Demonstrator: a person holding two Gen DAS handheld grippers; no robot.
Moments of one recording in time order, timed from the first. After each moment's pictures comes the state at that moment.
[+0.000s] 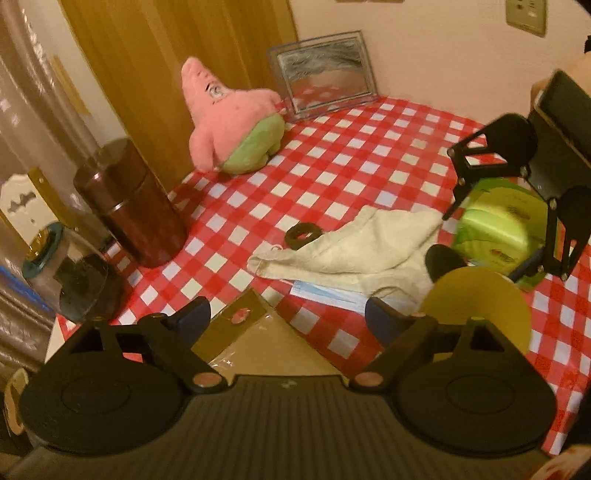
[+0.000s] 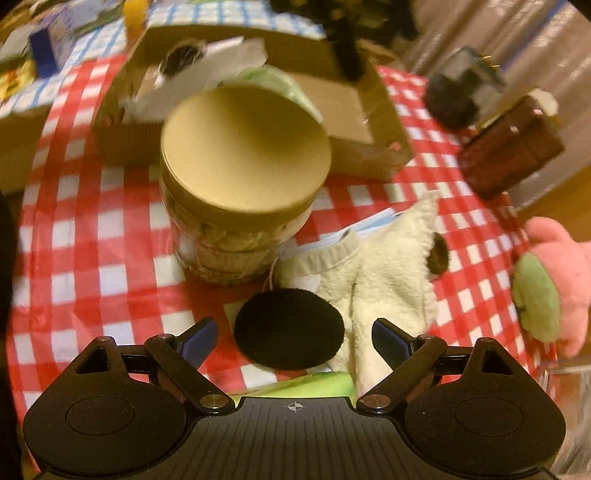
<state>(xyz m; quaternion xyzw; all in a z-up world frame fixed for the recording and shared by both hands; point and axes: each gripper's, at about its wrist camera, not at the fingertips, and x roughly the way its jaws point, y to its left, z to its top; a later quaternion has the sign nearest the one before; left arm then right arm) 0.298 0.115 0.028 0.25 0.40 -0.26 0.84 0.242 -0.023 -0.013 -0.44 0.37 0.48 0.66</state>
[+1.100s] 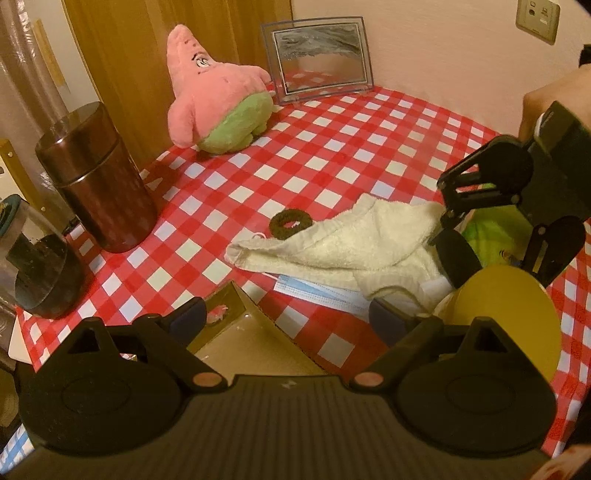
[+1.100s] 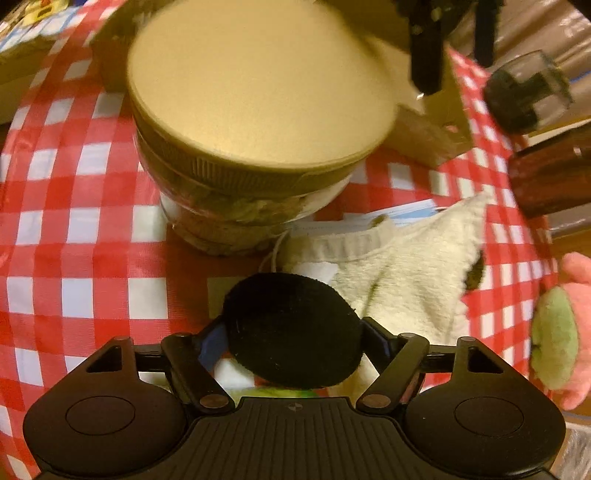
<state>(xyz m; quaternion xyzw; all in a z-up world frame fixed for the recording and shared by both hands) 0.326 0.121 -0.008 0.22 0.42 -0.29 0.83 0.262 0.002 -0.070 -0.53 0.38 0.50 0.57</state>
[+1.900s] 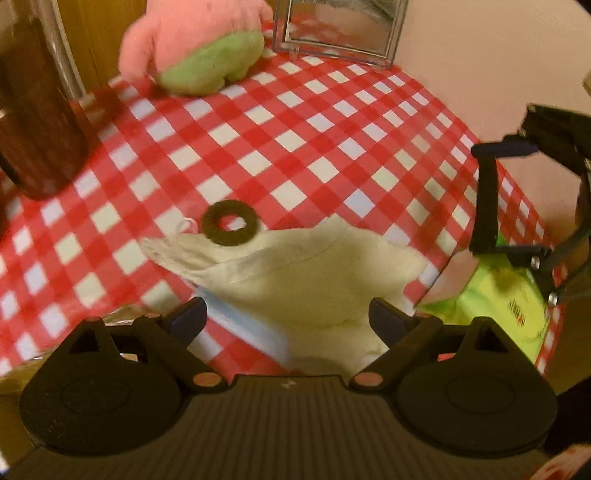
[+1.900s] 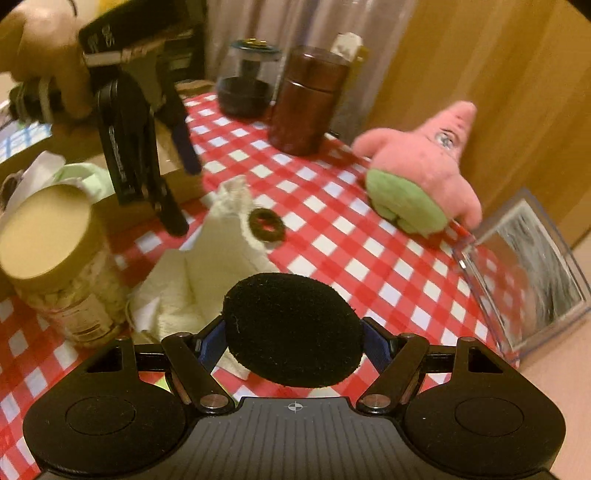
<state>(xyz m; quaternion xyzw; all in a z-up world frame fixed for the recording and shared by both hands) 0.403 0.046 -0.045 0.09 0.56 -0.27 0.77 0.299 -0.083 0.029 -0.26 0.39 0.30 0.83</state>
